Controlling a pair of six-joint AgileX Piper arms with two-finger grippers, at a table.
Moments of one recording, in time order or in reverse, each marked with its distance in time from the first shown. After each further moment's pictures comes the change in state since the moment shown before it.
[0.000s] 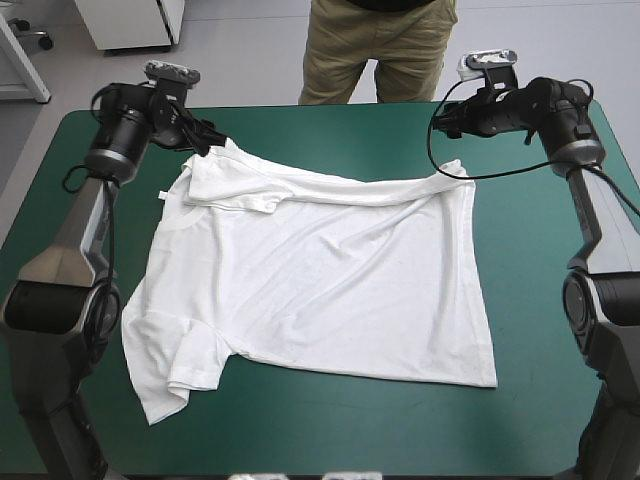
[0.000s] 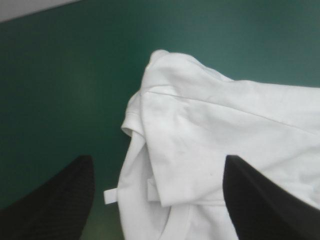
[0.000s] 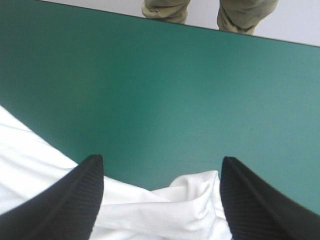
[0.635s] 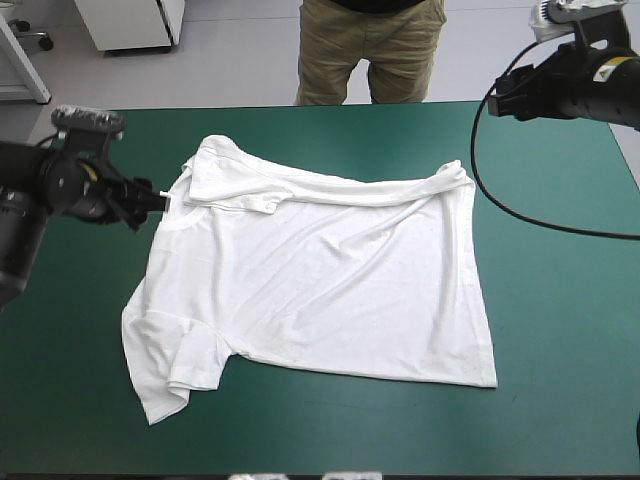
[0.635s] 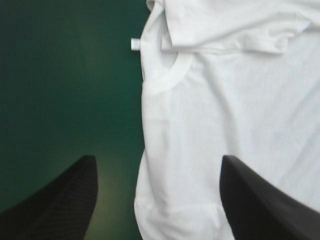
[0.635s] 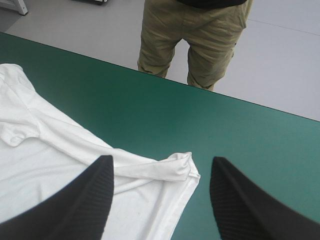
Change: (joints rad) left arm 0.000 -0.644 0.553 0.021 0.199 -0.095; right arm 0.000 -0.519 -0.022 -0.133 0.300 0.076
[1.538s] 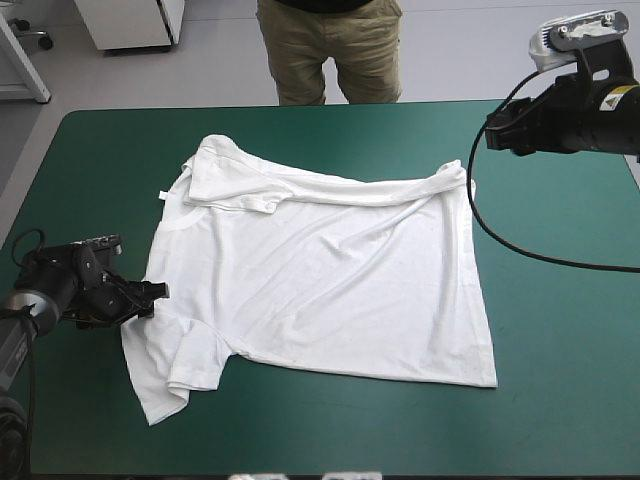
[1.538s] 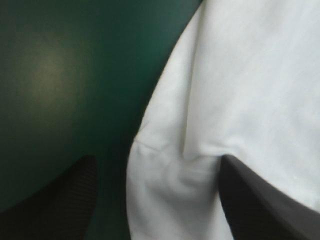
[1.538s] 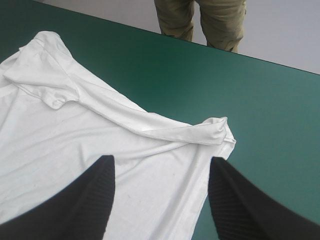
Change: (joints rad) left arm 0.268 0.105 0.633 -0.158 -0.384 -0.059; right arm 0.000 -0.071 0.080 0.079 0.110 0.006
